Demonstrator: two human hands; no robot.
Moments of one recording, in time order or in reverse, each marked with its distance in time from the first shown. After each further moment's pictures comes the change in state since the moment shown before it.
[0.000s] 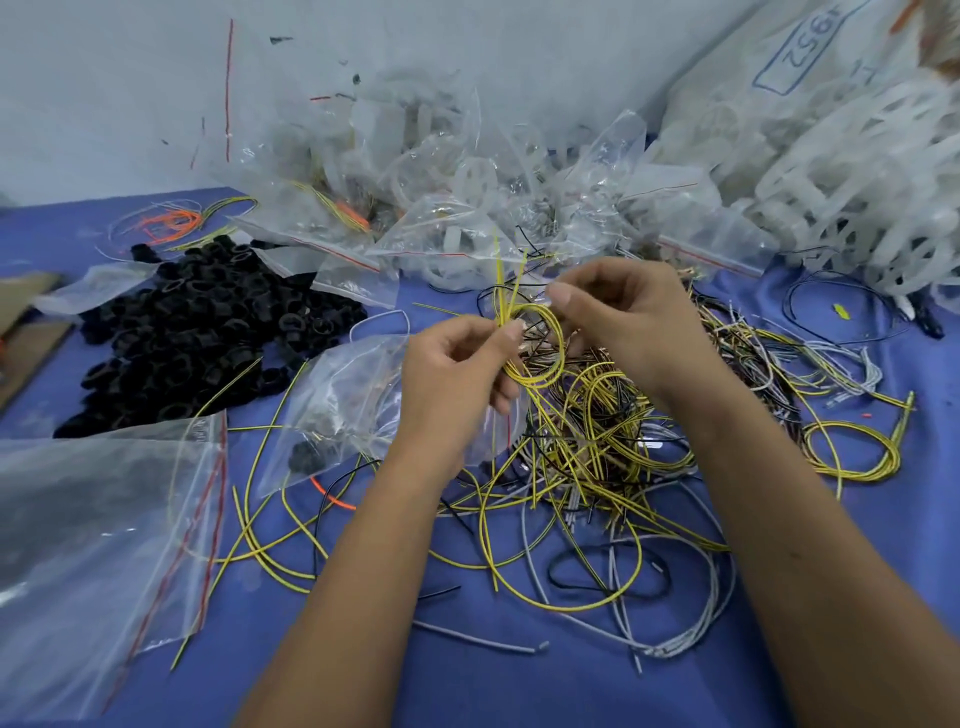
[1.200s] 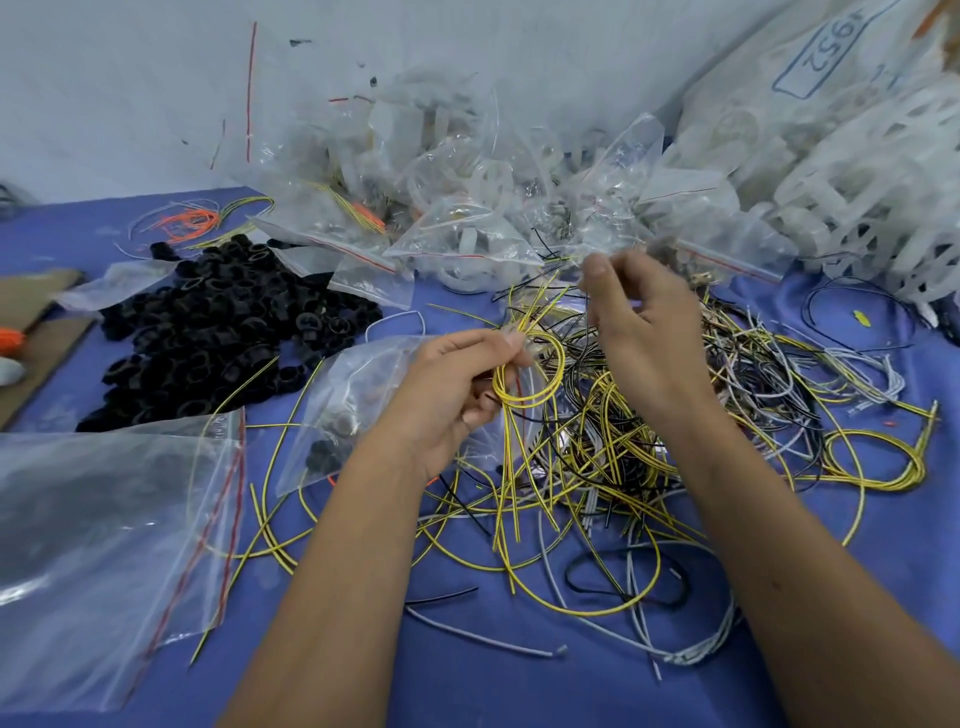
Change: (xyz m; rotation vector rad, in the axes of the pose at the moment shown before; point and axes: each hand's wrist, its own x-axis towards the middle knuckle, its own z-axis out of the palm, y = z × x) left_hand 0.006 0.011 -0.025 -0.185 -0.228 -0.307; right_hand -0.002 0.003 0.021 -0.327 0.330 -0.102
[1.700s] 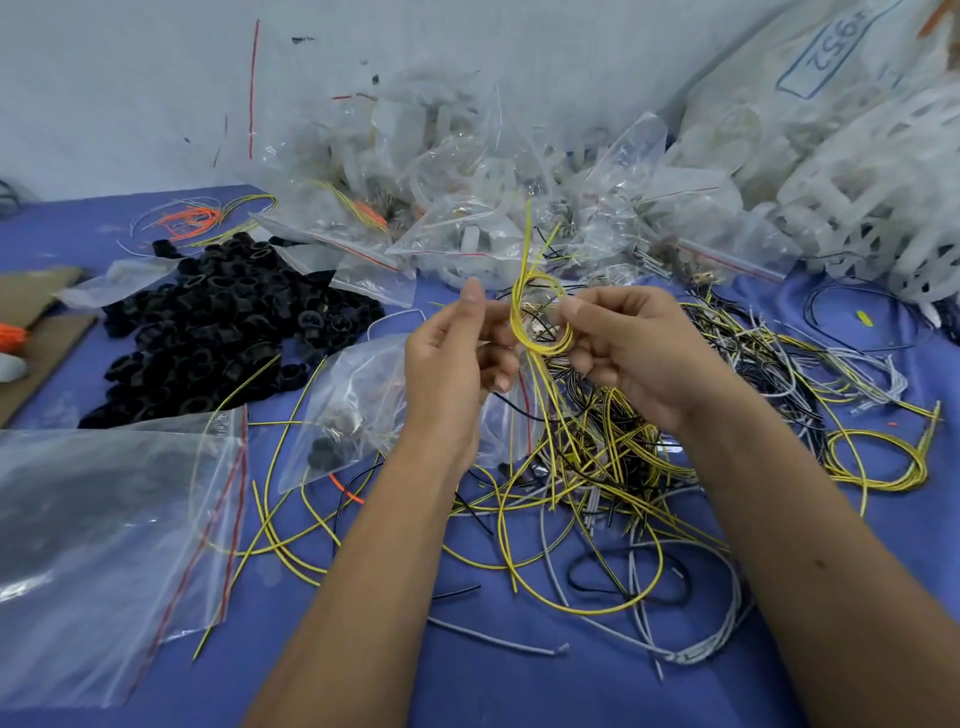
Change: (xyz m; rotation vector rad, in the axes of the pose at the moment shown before) left_hand 0.011 -0.008 0.018 -0.167 0.269 0.283; right_hand 0.000 0.000 -0.007 0.573 -0.450 0.386
